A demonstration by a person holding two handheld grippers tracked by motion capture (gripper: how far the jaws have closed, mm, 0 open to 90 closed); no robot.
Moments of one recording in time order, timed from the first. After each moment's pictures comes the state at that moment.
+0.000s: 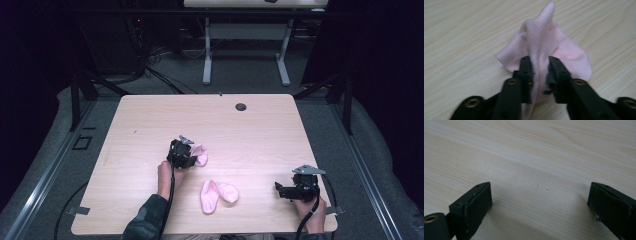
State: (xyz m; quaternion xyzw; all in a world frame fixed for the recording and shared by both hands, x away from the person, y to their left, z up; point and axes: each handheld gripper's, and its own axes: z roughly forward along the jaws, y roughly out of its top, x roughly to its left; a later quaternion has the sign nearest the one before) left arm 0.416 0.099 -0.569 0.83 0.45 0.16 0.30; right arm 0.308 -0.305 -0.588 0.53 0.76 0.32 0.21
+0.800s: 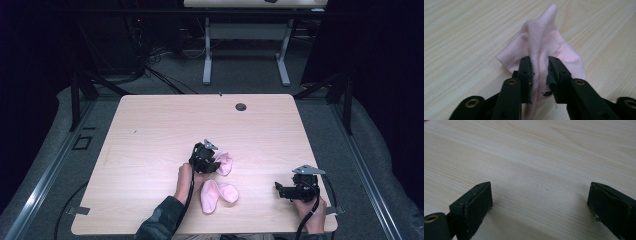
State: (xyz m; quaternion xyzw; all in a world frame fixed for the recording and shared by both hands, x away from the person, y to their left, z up) left arm 0.402 0.034 -0.565 0.86 0.38 0.09 0.34; right arm 0.308 -0.305 -0.588 0.53 0.76 0.32 0.22
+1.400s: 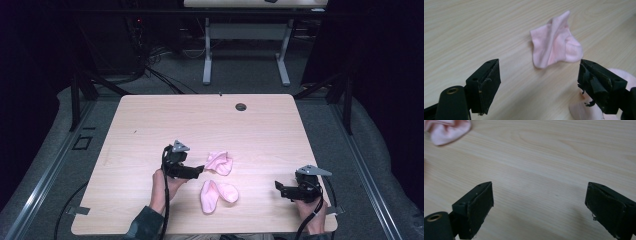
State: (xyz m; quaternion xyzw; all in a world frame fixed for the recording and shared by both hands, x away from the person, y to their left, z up) left arm 0.355 0.115 -0.529 0.81 0.42 0.12 0.38; right arm 0.299 -0.305 -0.575 0.52 0.74 0.38 0.19
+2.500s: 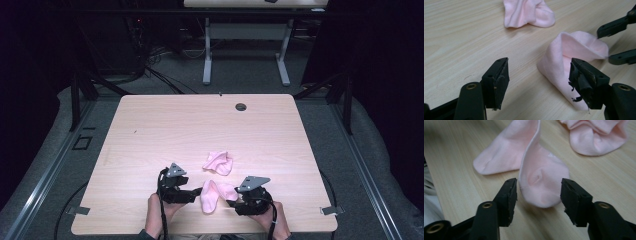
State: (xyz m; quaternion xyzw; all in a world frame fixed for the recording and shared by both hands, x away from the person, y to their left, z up) left arm 0.301 0.113 -0.545 0.82 0.41 0.08 0.39; right arm 0.277 -0.159 -0.564 0.30 0.88 0.36 0.11
